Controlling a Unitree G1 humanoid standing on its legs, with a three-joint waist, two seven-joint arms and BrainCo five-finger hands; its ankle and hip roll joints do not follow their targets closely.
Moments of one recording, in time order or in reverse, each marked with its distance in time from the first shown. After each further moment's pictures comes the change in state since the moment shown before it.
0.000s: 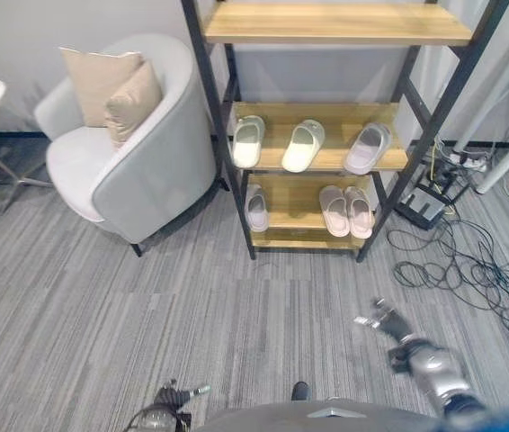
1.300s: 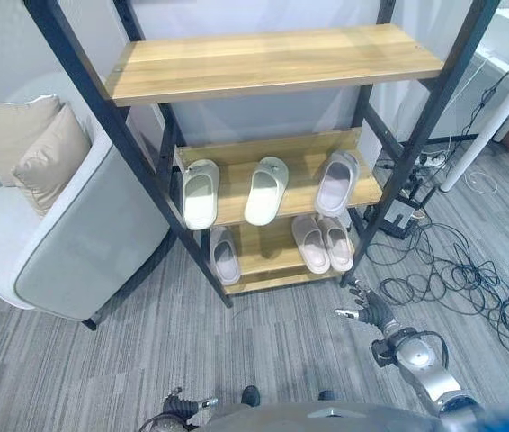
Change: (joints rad) left arm 0.084 -0.048 -0.007 -0.048 0.128 0.011 0.088; right arm 0.147 0.025 0.129 -0.467 -0.089 -0.053 0.047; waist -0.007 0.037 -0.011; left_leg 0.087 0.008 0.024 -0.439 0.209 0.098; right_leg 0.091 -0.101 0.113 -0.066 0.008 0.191
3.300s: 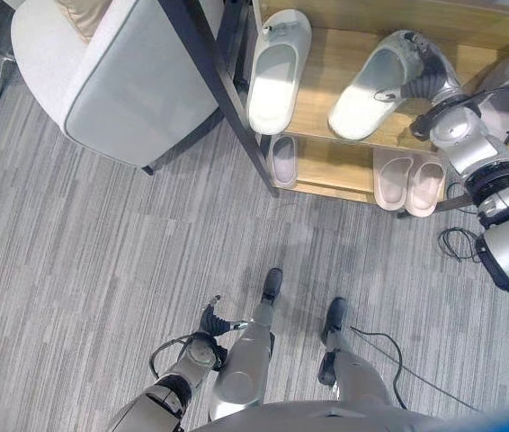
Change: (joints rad) left arm -0.235 0.033 -0.320 -0.073 -0.026 -0.076 0.077; right arm -1.321 -0.229 0.237 0.650 -0.137 -0.001 -0.274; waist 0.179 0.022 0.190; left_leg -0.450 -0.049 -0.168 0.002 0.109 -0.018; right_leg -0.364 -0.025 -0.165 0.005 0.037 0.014
